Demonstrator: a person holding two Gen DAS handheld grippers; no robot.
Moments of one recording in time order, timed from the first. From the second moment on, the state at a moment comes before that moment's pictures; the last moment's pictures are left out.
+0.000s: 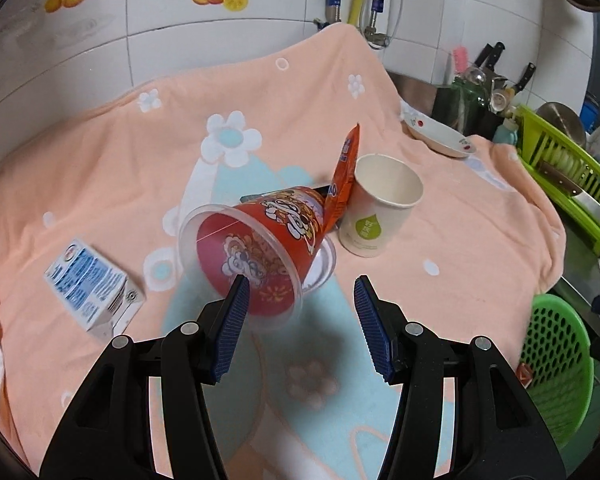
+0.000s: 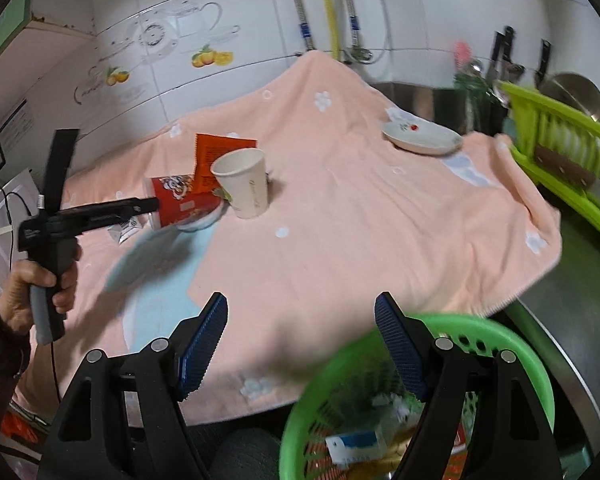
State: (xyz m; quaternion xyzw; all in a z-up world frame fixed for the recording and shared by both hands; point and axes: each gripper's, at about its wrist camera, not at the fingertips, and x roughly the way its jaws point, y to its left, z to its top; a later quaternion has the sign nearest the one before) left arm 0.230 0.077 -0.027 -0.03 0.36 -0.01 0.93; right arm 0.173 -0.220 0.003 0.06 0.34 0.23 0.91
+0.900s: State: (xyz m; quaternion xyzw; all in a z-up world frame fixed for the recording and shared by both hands) left arm 0.248 0.105 -0.038 -0.04 0.35 -0.02 0.93; right arm 0.295 -0.100 0.006 0.00 0.34 0.31 0.89
